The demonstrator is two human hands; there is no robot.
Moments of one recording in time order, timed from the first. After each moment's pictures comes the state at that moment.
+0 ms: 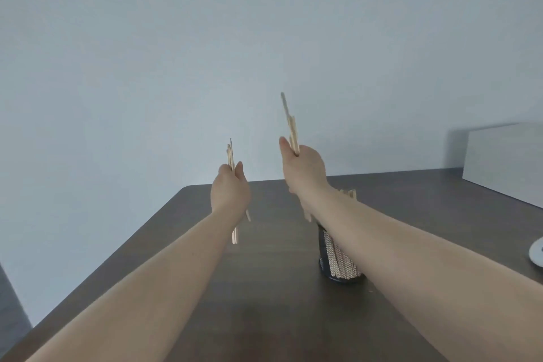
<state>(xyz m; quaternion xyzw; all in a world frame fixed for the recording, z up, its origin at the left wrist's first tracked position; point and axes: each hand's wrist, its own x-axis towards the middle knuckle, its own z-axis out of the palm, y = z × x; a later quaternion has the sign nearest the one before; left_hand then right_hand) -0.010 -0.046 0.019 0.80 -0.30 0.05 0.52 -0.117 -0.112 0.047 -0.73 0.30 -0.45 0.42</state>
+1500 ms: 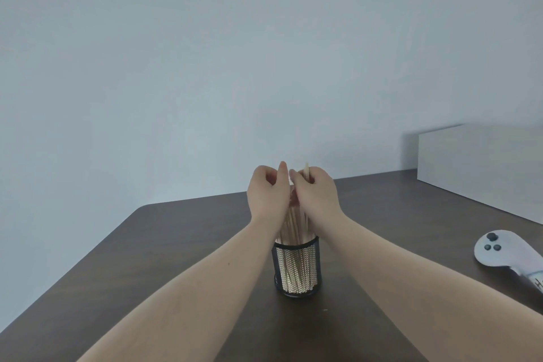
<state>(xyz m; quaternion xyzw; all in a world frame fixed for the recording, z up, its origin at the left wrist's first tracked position) -0.113 -0.143 0.013 0.64 -0.37 -0.05 0.67 -0.178 -0.188 0.002 -0.63 0.31 -0.52 0.49</state>
